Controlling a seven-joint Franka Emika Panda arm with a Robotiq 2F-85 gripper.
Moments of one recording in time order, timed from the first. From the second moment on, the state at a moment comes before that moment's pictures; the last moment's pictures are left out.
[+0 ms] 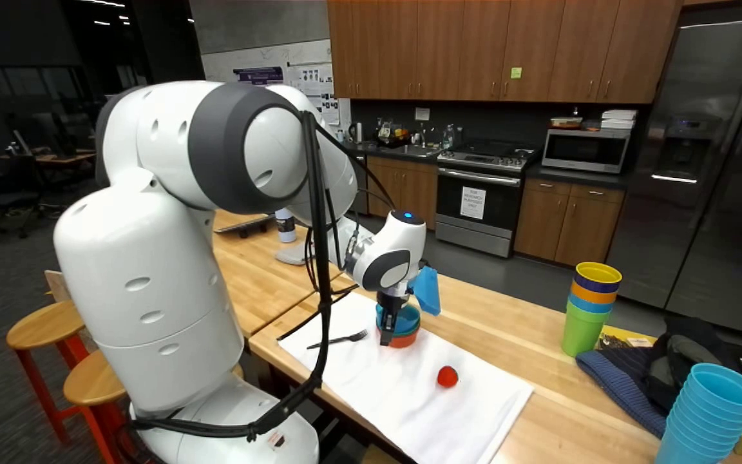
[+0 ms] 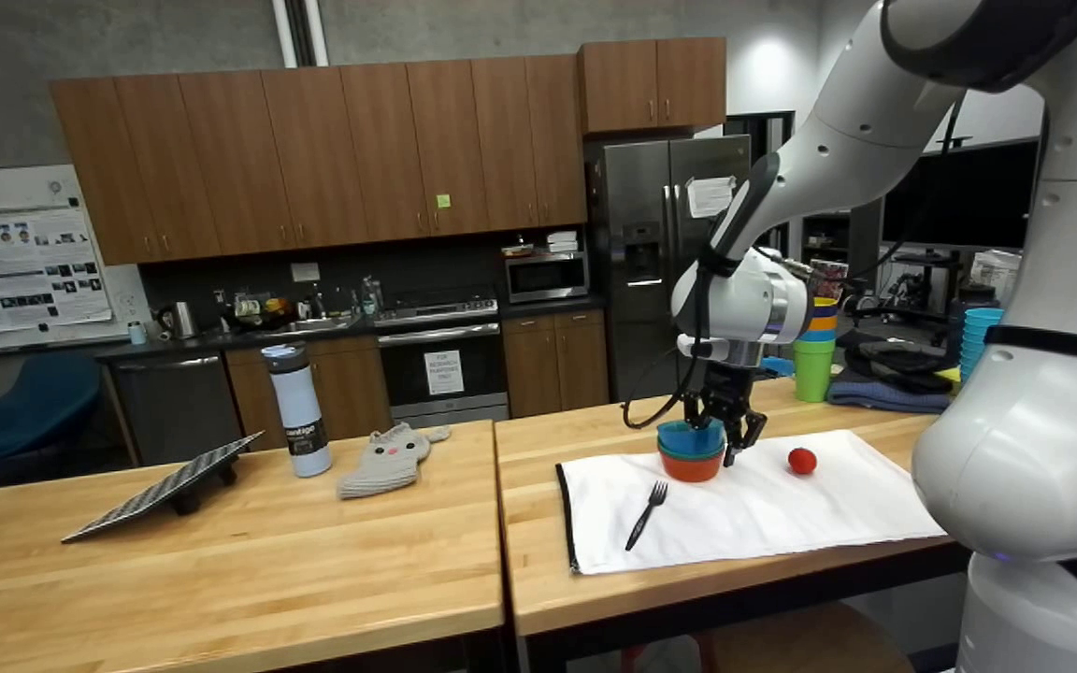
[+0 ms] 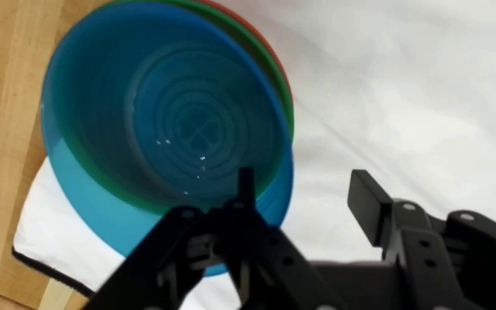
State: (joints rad) arm 0.03 -0.07 -0.04 -2.60 0.34 2.56 -2.29
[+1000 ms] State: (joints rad) arm 0.03 -0.09 -0.05 -2.60 0.20 2.58 -2.25
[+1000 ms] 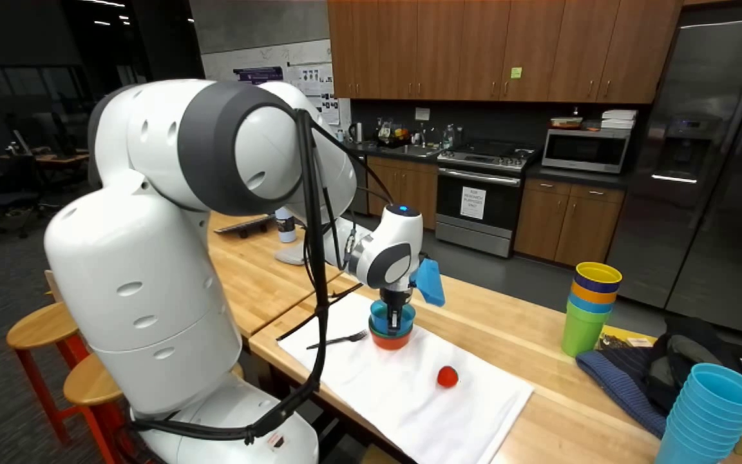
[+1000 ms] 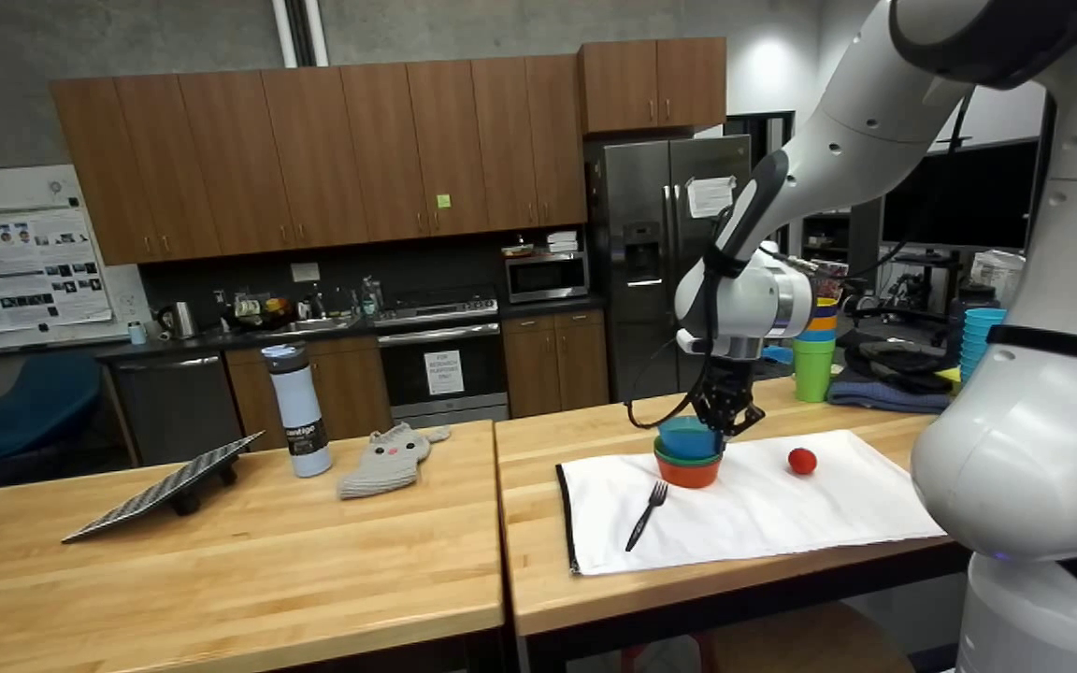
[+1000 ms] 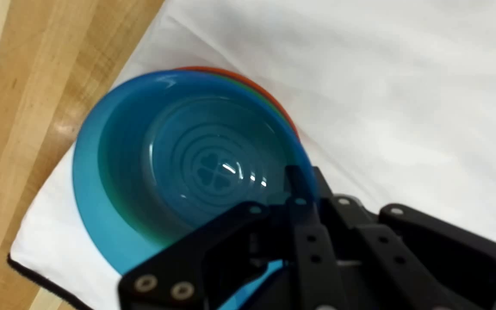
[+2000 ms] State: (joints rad) arm 0.05 -0.06 -0.03 -2.61 0.18 2.66 -2.23
